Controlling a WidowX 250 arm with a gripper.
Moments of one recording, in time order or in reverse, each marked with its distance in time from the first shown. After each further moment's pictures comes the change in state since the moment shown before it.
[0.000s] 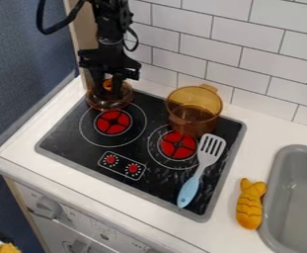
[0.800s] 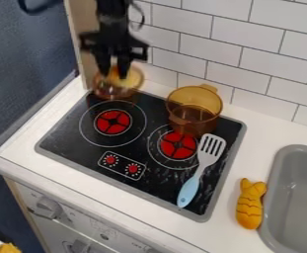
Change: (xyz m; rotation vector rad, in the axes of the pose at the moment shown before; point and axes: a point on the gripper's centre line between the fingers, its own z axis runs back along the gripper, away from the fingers) arm -0.008 -0.017 0.075 -0.092 -0.078 0.014
